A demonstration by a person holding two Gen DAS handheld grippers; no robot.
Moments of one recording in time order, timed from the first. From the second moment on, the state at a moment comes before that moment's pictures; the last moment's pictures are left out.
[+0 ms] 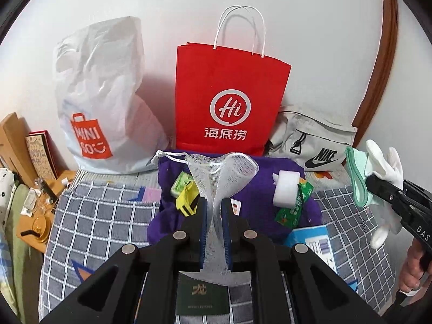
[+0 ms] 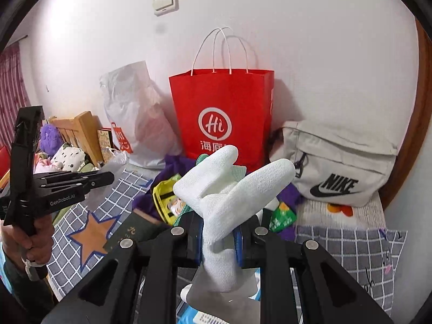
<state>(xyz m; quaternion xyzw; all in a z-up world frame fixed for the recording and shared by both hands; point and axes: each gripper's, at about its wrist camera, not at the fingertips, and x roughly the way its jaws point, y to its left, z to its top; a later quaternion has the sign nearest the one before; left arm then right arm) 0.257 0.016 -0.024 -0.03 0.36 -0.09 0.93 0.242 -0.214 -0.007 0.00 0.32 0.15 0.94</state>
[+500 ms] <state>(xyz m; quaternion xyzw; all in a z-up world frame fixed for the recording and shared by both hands) 0.307 0.010 -0.028 -0.04 0.36 -0.10 0.93 0.293 -0.212 -0.013 0.00 0.31 0.15 0.94</state>
